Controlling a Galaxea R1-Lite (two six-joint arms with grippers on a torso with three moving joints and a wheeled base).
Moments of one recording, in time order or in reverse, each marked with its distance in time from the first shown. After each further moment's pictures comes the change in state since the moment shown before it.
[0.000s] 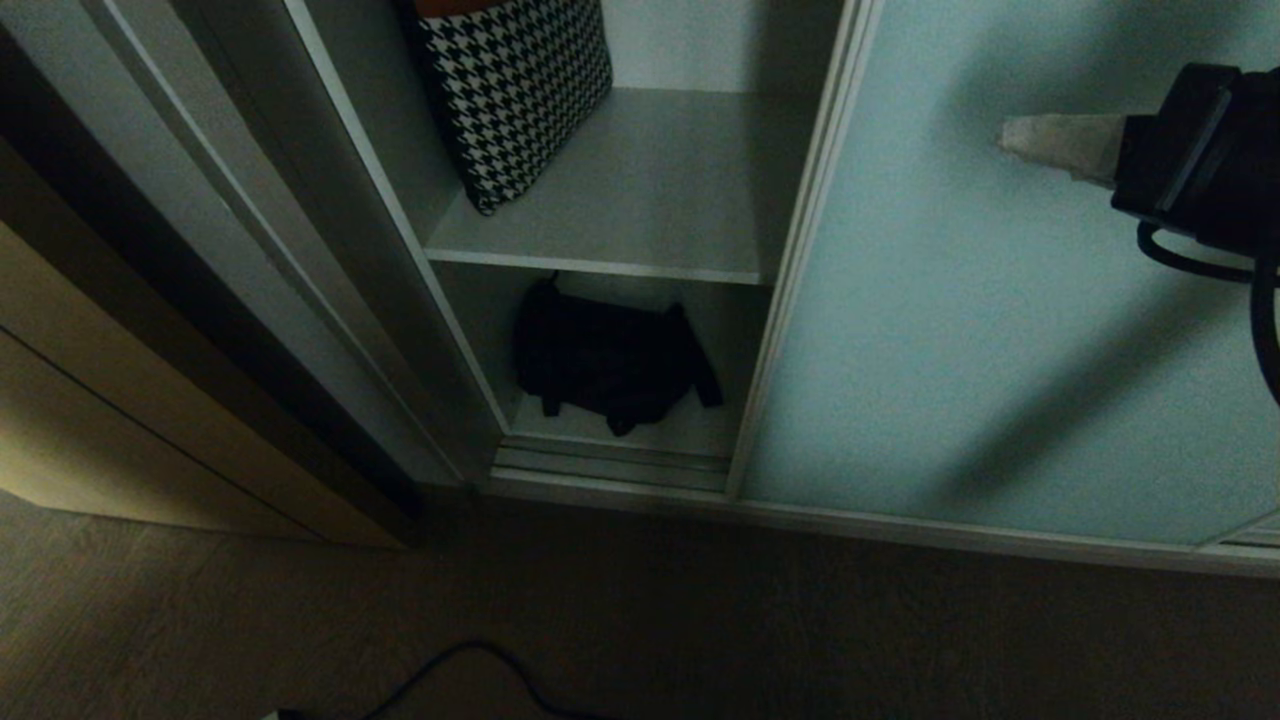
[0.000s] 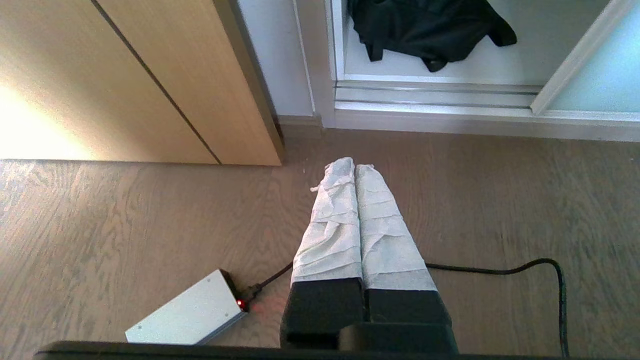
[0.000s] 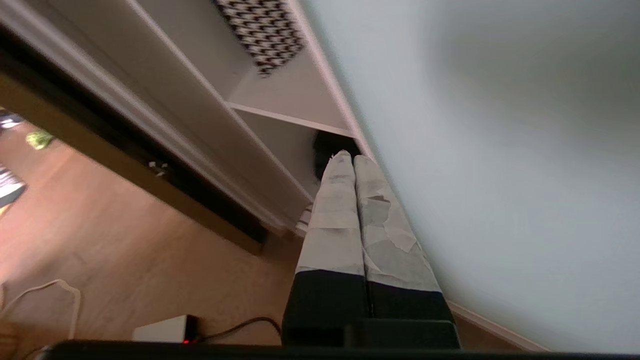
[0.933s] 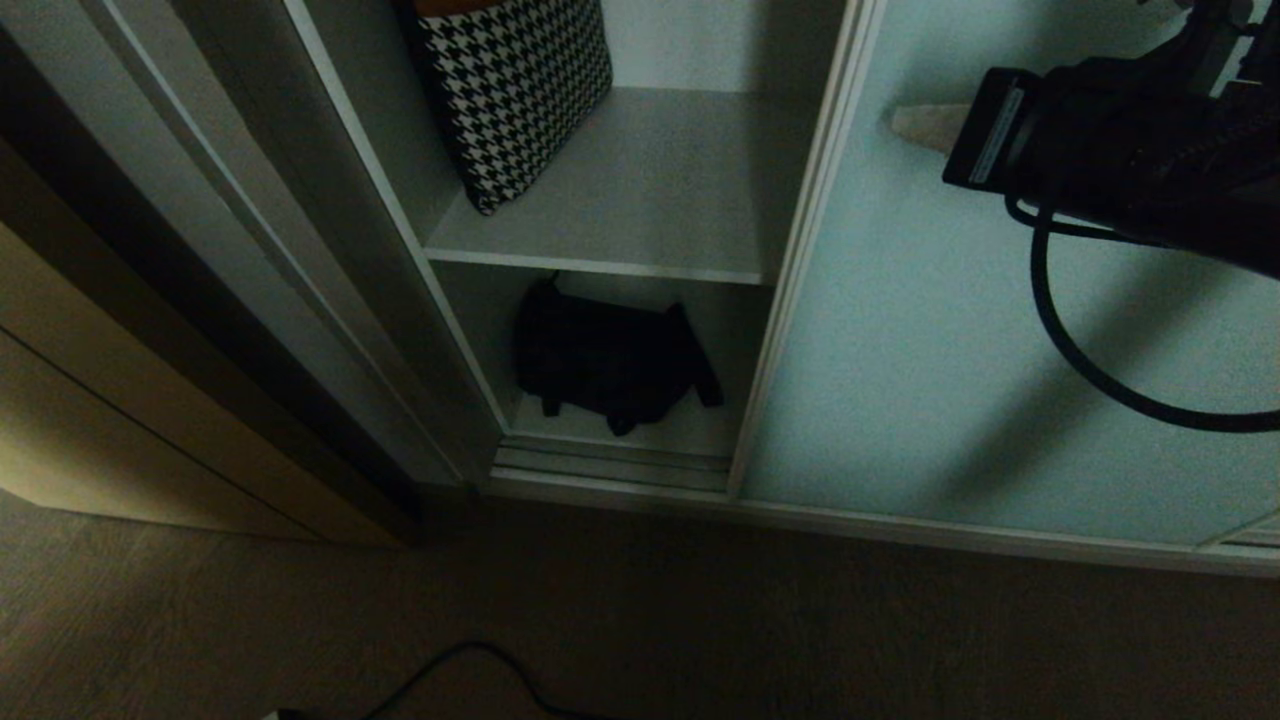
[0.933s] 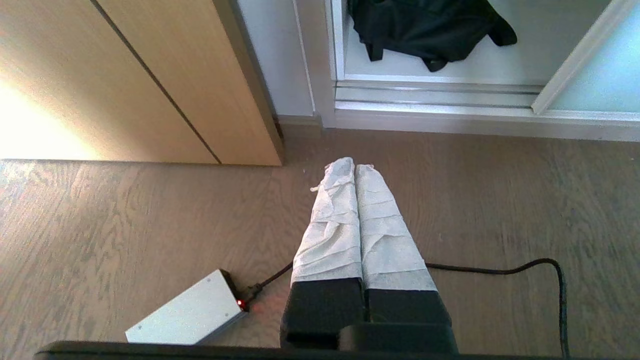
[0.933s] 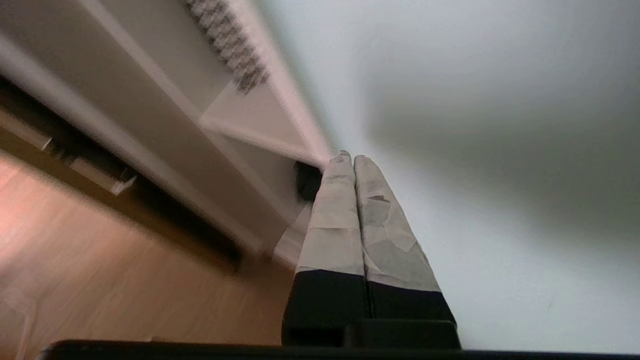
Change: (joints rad) left arm 0.000 0.000 0.000 0.000 0.000 0.000; right arm -0.004 0.236 -0.179 -0.084 -0.029 -0.067
